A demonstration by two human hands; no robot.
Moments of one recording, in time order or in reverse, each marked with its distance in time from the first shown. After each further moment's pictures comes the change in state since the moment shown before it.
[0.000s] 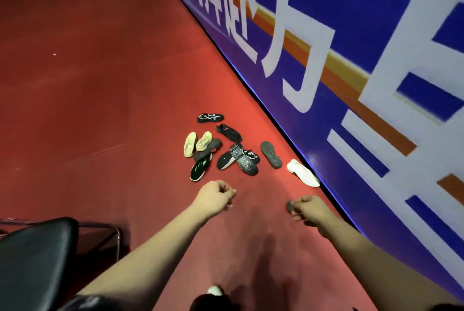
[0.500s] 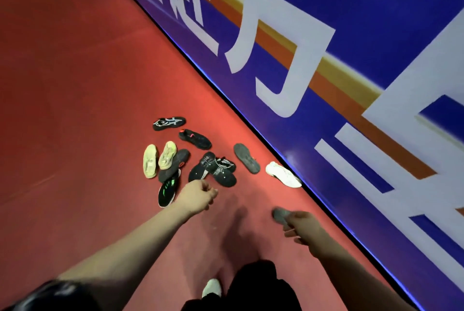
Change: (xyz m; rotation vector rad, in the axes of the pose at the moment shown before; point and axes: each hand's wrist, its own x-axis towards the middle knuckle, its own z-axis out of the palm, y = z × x) left_hand 0.277 0.014 -0.083 0.166 -0.223 0.015; right_hand 0.147 -0.103 0.027 0.186 0.124 0.258
